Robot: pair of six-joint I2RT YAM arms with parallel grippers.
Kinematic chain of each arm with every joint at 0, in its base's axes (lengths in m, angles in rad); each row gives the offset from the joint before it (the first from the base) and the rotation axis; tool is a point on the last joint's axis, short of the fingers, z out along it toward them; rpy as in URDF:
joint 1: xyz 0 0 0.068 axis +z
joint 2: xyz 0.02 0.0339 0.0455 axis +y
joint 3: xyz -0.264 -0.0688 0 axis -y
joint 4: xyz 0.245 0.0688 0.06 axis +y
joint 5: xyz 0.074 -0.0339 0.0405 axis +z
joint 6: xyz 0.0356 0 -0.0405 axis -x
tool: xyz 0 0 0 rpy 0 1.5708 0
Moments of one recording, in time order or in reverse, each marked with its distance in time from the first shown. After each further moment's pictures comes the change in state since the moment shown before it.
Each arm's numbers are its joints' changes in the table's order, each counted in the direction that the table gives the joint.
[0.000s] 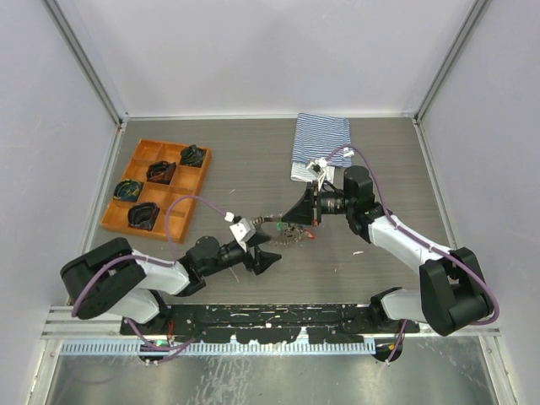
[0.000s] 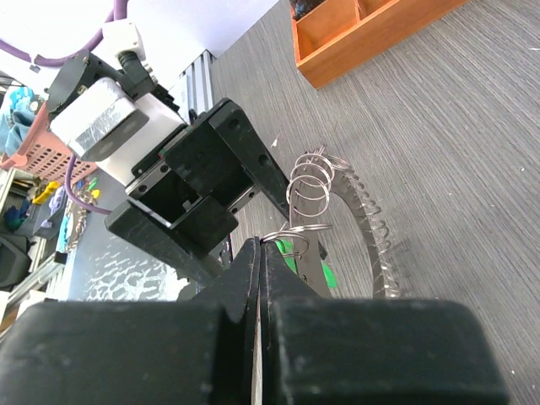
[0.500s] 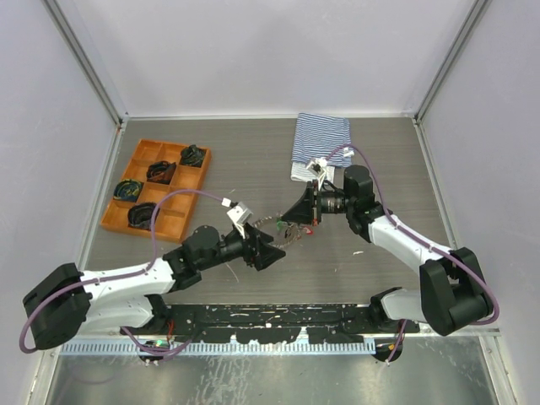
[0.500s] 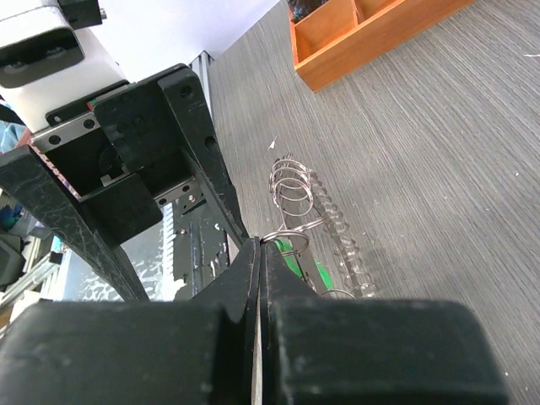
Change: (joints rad) left arm -0.024 -0.301 0.182 0.532 0.017 0.310; right arm 0.000 0.001 0.005 0.001 -0.002 0.012
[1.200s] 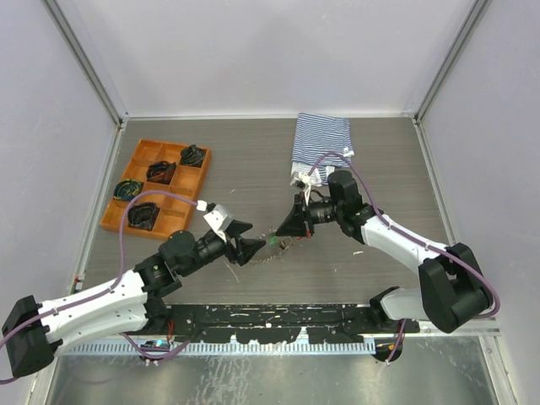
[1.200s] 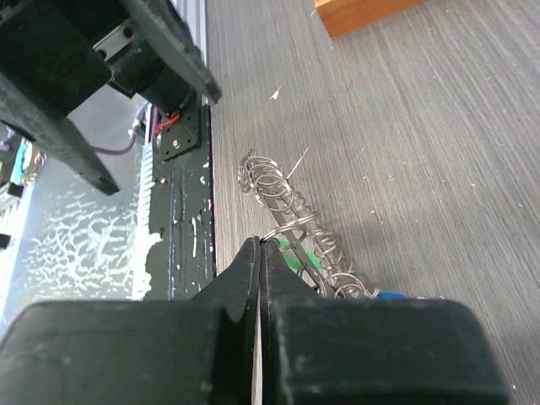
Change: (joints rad) left arm -0.005 -0.317 -0.010 0.223 0.174 -0.326; right arm 0.114 0.018 0.025 0.216 -0.024 0.315
